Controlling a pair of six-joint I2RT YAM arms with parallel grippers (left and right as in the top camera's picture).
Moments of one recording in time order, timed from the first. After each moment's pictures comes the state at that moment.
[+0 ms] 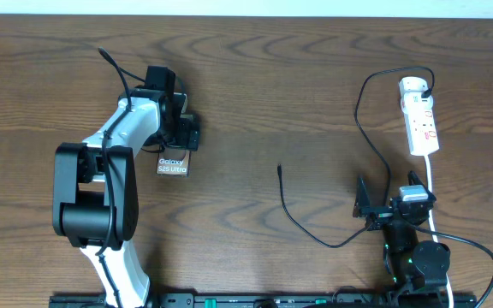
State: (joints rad) left arm -0.09 2.00 1.30 -0.73 0.04 0.02; right arm 0.07 0.02 0.01 -0.07 -0.03 -0.02
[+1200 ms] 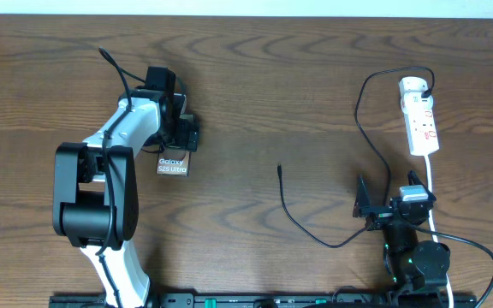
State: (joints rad) left arm -0.09 2.00 1.30 -0.73 0.02 0.02; right arm 0.07 0.02 0.01 -0.07 -0.03 -0.02
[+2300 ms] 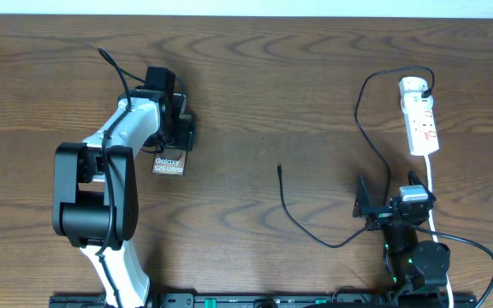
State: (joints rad) left arm -0.09 2.00 1.30 -0.73 0.02 0.02; right arm 0.07 0.02 0.01 -0.07 -0.03 -0.02
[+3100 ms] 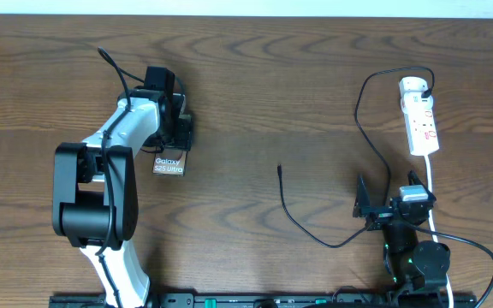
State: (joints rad) left arm -0.09 2.00 1.30 -0.73 0.02 0.02; right arm 0.07 0.02 0.01 -0.07 -0.03 -0.02
